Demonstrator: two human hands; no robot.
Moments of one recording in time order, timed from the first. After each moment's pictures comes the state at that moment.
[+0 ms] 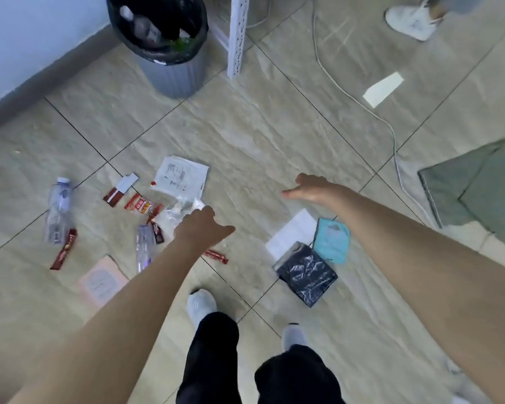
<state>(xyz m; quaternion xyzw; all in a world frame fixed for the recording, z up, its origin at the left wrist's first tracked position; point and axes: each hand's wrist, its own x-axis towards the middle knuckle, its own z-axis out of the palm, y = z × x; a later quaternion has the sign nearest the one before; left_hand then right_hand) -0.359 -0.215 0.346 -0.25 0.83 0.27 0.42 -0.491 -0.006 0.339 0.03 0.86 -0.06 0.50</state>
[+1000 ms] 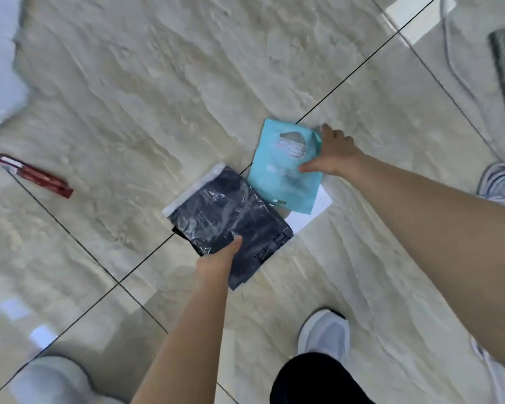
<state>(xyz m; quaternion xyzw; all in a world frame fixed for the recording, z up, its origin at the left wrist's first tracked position) -0.202 0.208 -0.070 -0.68 0.43 0.49 0.32 -0.429 0.367 -0.072 -0.01 0.91 -0.04 0.41</state>
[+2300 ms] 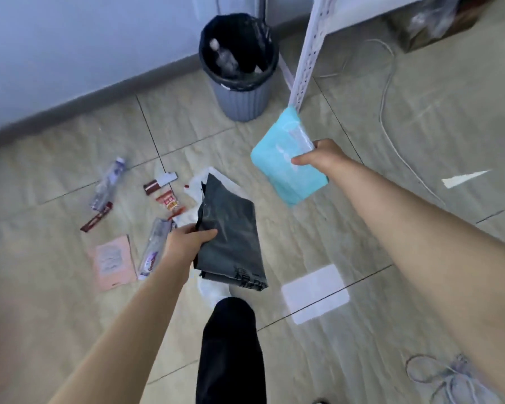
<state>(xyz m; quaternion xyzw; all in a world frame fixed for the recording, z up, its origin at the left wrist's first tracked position) -0.336 -0.173 0.356 -0.59 0.50 0.63 0.06 -0.609 -0.041 0.362 -0.04 0.85 -0.33 0.40</state>
